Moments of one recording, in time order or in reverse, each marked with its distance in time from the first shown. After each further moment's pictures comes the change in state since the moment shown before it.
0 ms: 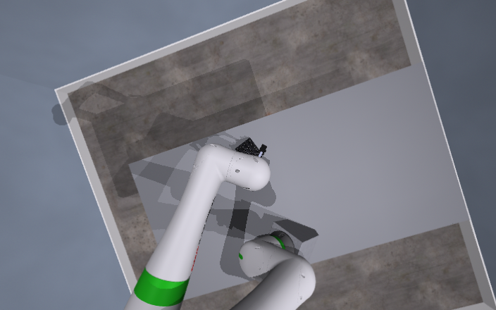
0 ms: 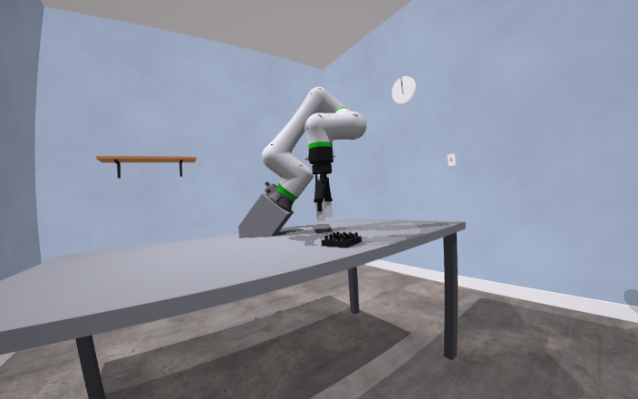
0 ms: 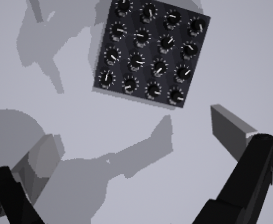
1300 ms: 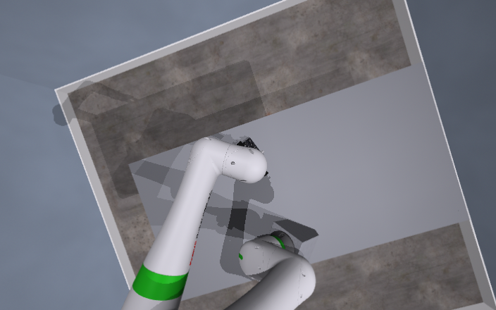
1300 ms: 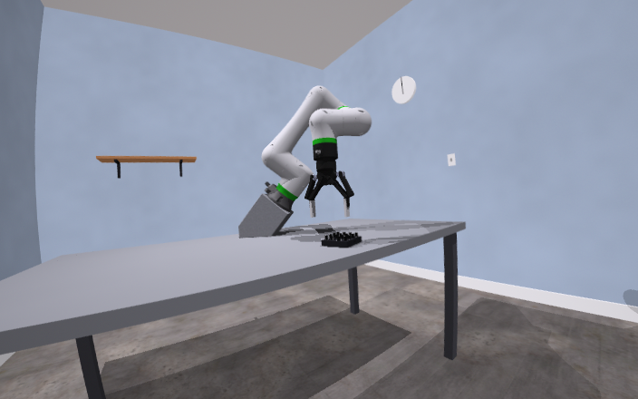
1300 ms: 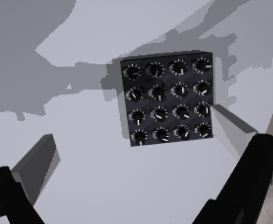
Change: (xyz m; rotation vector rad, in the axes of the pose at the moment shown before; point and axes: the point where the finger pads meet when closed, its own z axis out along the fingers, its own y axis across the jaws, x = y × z) arm 0.020 0.017 -0.008 0.000 -0.003 -1.215
